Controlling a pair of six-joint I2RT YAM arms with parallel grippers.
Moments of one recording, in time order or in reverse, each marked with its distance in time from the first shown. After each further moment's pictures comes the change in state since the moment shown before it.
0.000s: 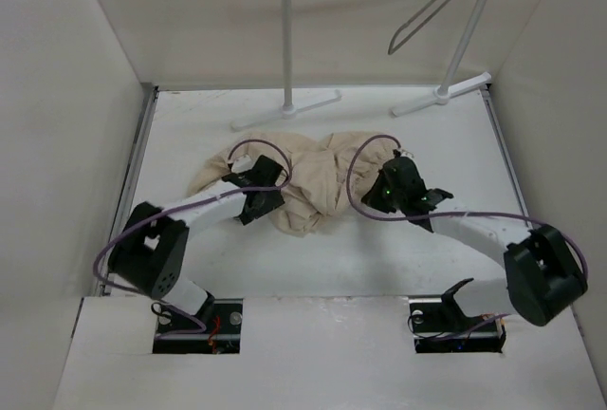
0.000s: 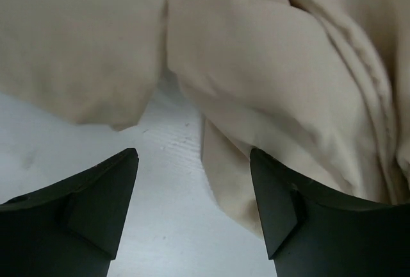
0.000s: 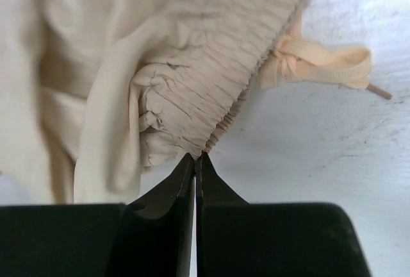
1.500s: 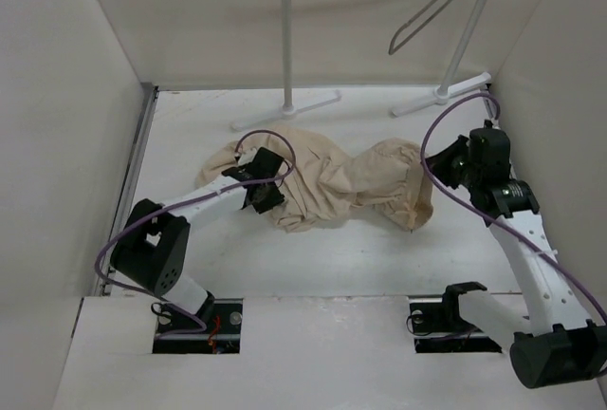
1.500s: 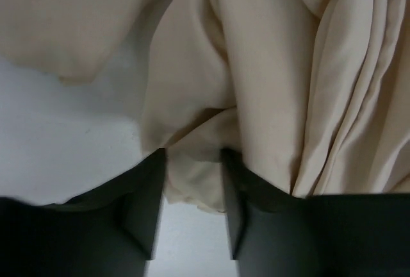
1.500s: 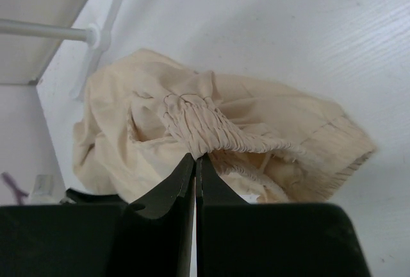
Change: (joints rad) left arm 0.006 0.073 0.060 0.044 0.151 0.031; right arm -0.448 -0.415 0.277 -0.485 -0.108 0.036
